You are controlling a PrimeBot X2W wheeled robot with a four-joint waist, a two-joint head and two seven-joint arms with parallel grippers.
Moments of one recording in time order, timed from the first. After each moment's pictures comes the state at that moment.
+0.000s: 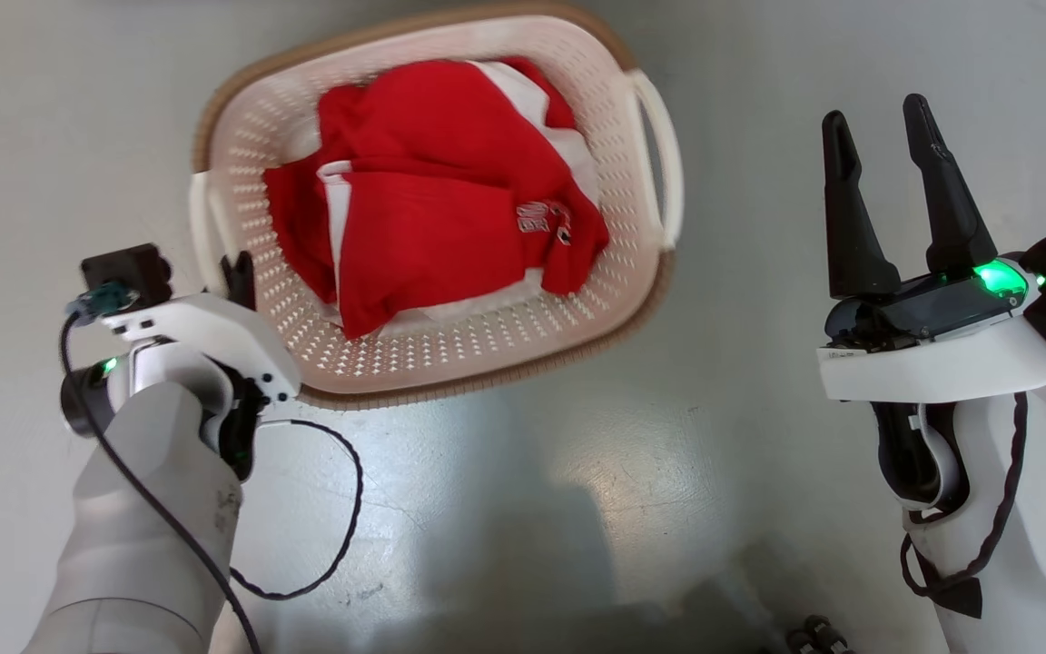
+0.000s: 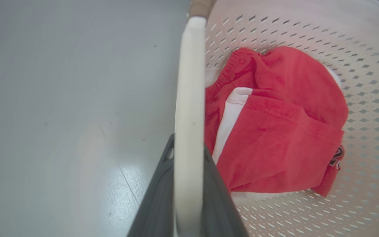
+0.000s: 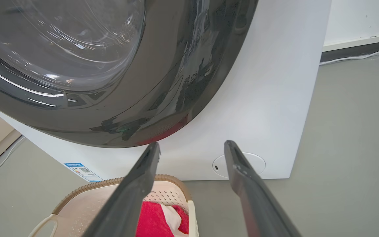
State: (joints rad) left arm -0.87 0.10 0.09 1.21 -0.26 -0.13 -0.26; right arm -0.46 -0.14 0.10 0.08 0.34 0.13 -0.25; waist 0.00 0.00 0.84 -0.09
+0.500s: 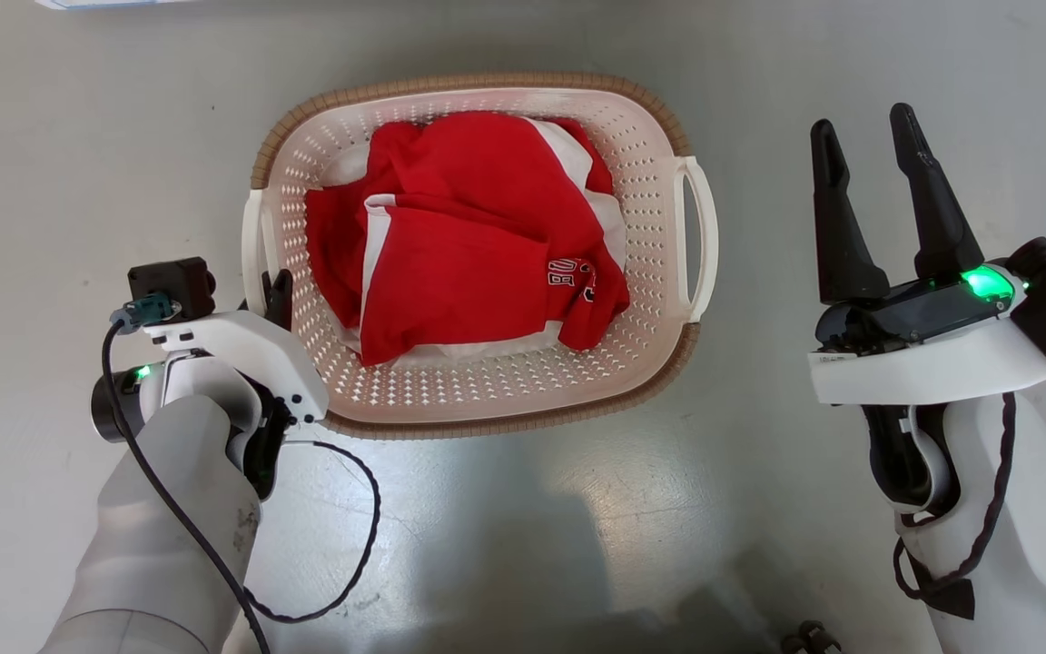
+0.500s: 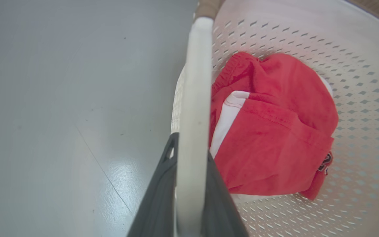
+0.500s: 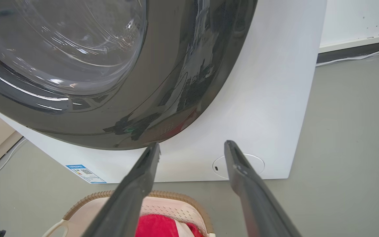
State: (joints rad) left arm -0.84 0.10 -0.16 1.20 -0.42 -0.13 -0.26; right arm -0.46 -0.14 0.11 0.10 0.35 0.13 -0.25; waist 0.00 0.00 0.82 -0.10
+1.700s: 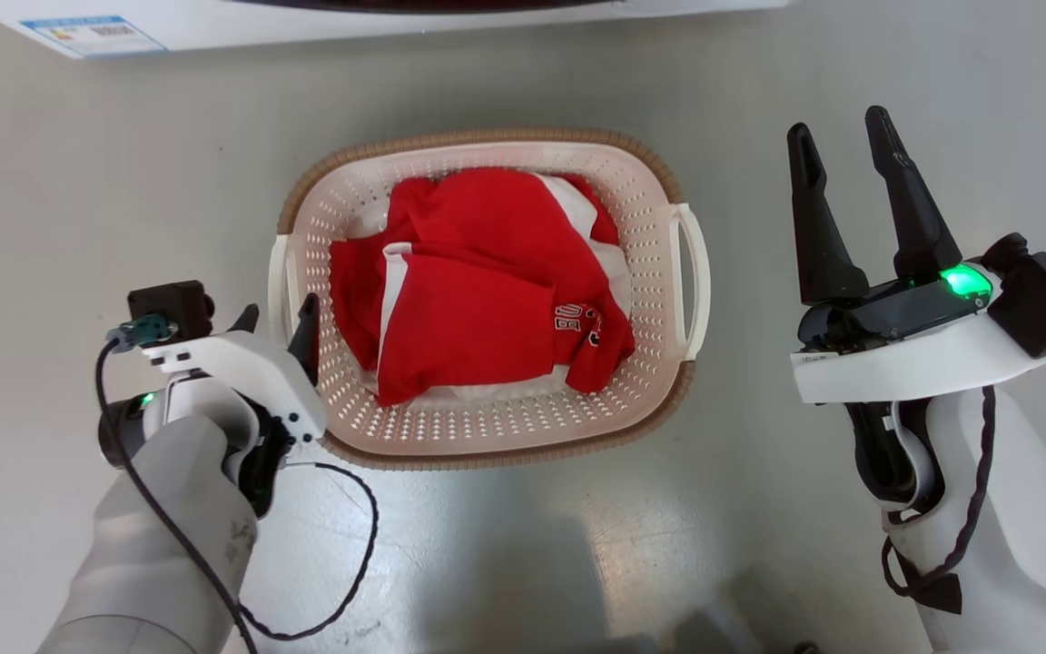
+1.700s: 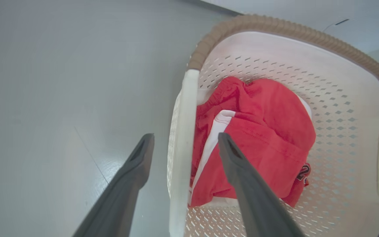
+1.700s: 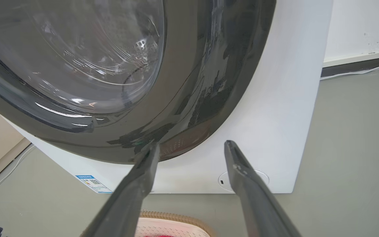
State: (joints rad) left arm -0.85 0.12 -0.36 1.26 -0.68 -0.13 -0.25; right arm -0.48 -0.13 0.14 0.14 0.36 0.13 -0.25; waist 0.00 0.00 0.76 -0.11
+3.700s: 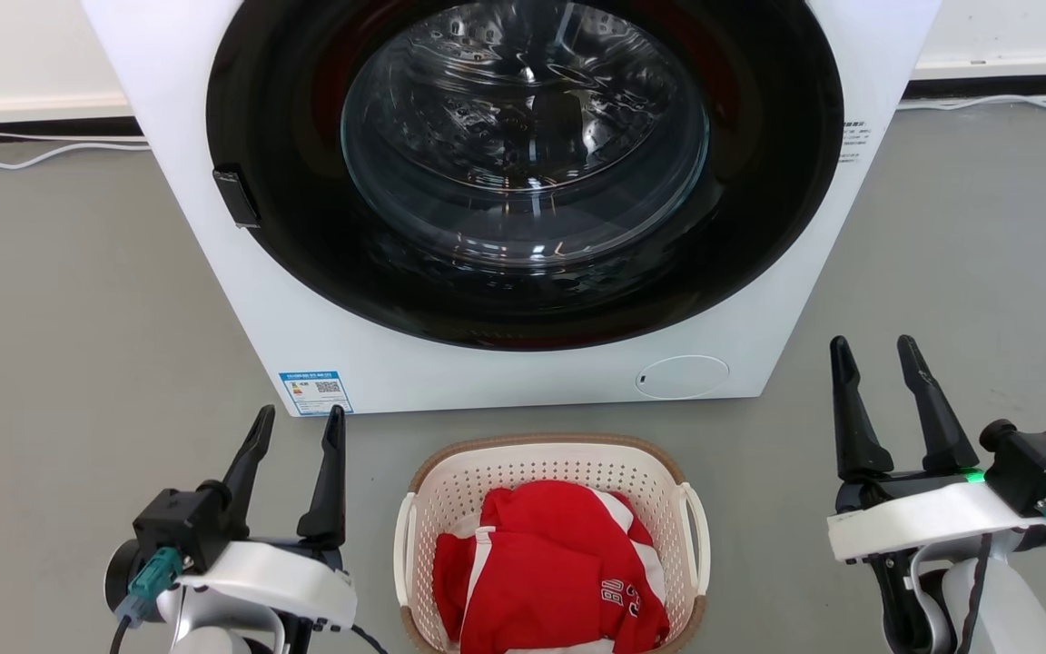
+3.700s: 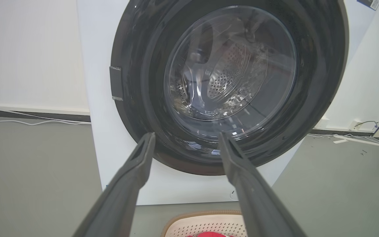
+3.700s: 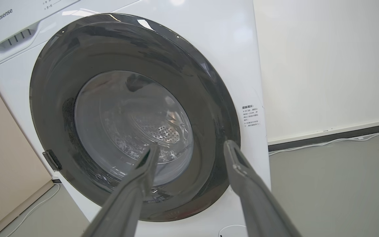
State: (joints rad) left arm -0.10 0.04 -0.03 0.22 -0.23 -0.12 -0.26; right arm -0.18 -0.09 -0.01 0.24 0.30 0.13 -0.25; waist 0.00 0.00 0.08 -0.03
